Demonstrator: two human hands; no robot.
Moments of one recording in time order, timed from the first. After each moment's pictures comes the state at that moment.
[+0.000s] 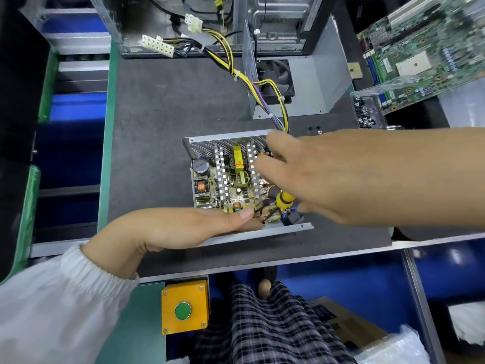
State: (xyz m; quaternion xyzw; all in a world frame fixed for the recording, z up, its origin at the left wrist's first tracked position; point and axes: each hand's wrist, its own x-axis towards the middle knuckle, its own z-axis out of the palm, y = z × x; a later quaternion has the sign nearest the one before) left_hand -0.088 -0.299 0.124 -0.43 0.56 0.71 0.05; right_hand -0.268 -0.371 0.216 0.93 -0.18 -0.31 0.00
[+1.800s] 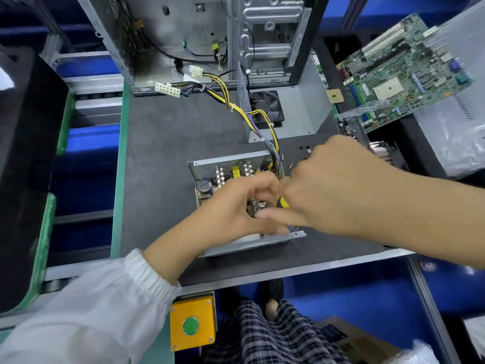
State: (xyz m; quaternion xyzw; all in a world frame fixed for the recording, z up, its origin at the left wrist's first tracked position) left_hand -0.133 -0.317 0.129 -0.40 0.66 0.55 -0.31; right_hand -0.291 -0.353 0.228 0.94 -0.27 -0.15 0.15
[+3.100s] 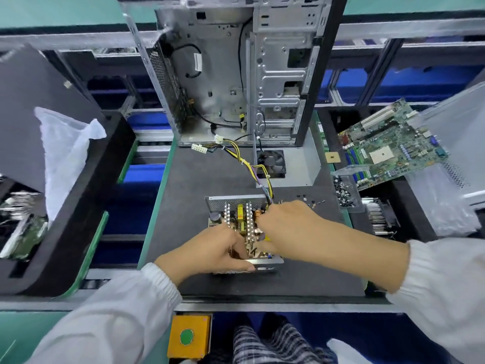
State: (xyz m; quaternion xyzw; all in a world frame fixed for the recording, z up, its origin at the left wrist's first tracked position) left_hand -0.124 -0.291 0.144 -0.53 0.78 0.33 -0.06; right_hand -0.292 -0.350 0.216 0.94 -0.28 -0.17 -0.02
